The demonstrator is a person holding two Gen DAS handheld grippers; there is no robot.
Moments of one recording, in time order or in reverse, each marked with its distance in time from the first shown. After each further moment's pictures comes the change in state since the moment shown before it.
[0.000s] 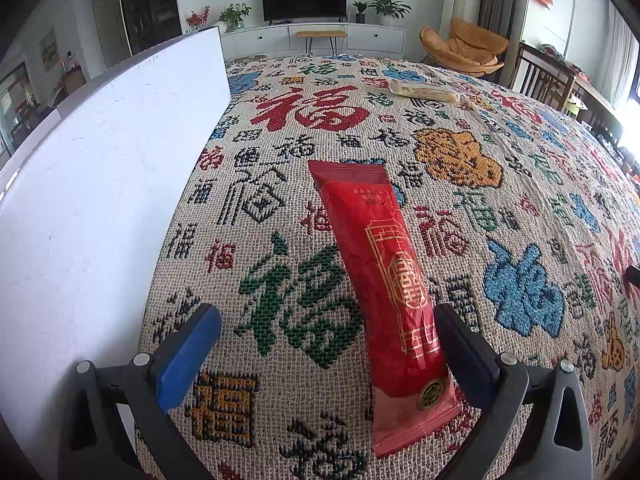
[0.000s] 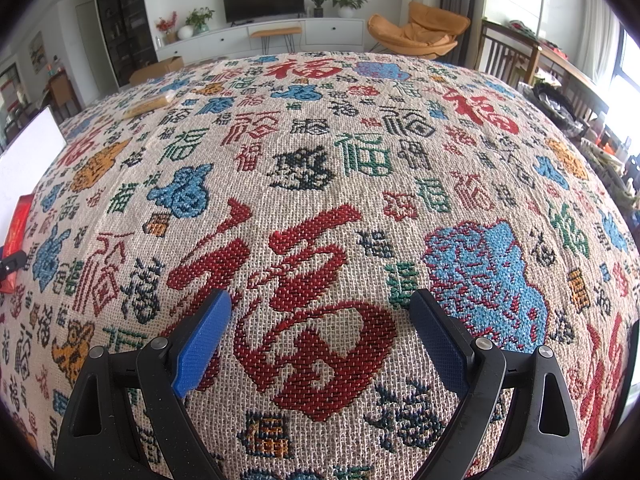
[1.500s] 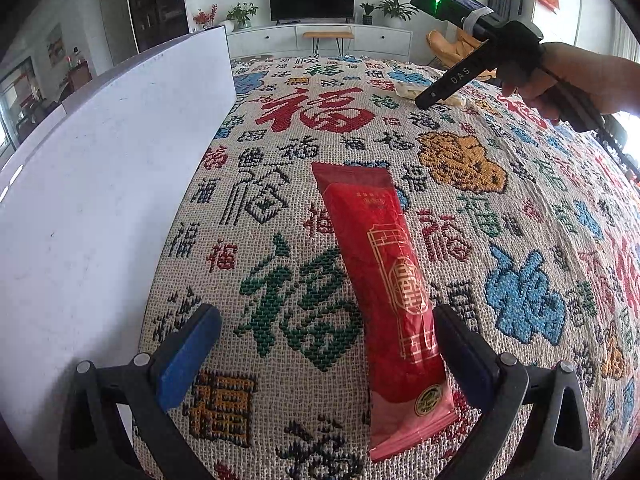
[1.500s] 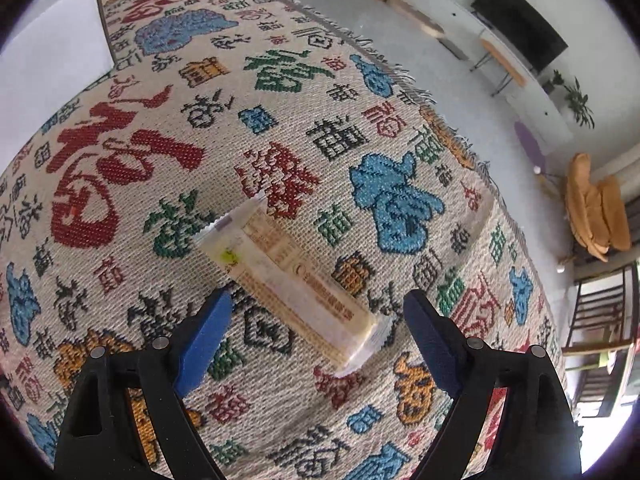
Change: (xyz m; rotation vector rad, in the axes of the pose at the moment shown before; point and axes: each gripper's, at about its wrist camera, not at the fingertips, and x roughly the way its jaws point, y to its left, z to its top) left arm 0.001 0.000 0.001 -0.021 -0.002 0.014; right arm 0.173 0.267 0.236 -0.870 0.211 0.170
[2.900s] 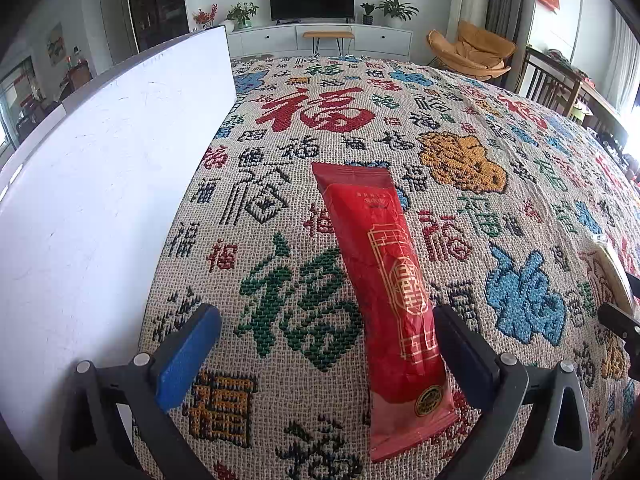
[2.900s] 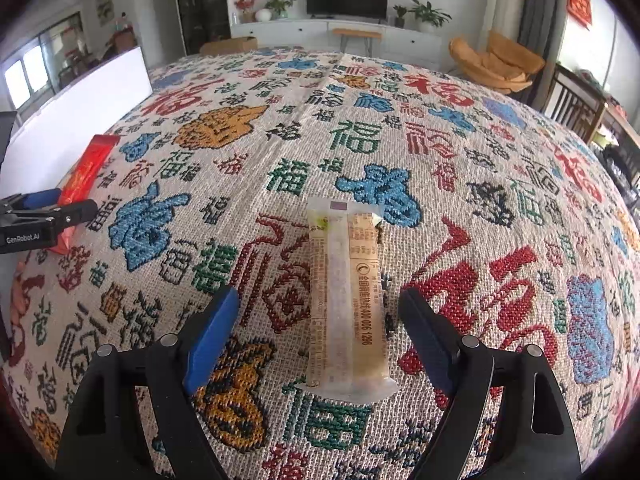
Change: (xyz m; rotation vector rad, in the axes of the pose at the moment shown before) left arm 0.000 -0.001 0.000 0.001 0.000 0.003; right arm -0.115 0.115 -0.286 0.642 -0.255 -0.056
